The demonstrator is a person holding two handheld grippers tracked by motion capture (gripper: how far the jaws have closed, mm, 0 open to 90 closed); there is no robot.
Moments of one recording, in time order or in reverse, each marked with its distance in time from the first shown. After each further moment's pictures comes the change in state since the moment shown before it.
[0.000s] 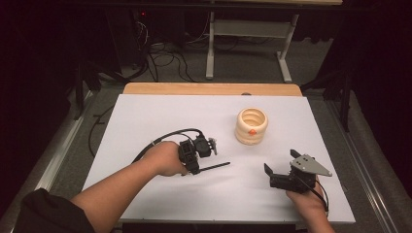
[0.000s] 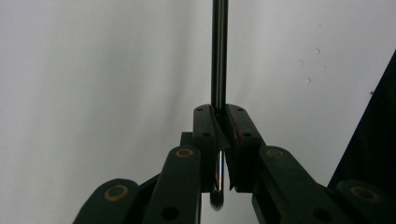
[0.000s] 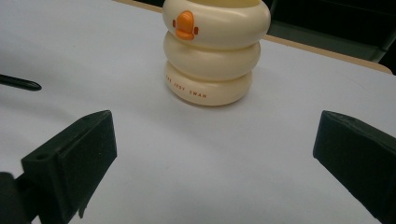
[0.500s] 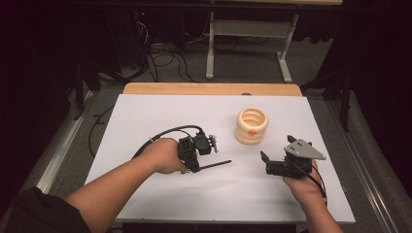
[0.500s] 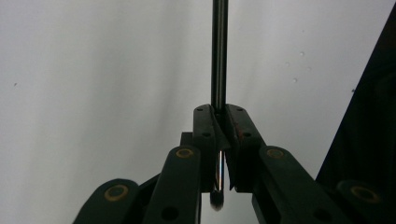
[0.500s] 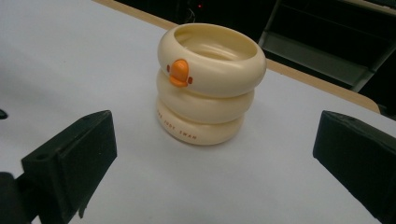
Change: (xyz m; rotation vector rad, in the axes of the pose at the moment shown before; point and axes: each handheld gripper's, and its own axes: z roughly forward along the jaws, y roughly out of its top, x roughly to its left) left arm -0.002 0.002 -0.016 -0.017 0.001 0.021; right arm -0.002 0.039 0.017 -0.004 -0.015 -0.093
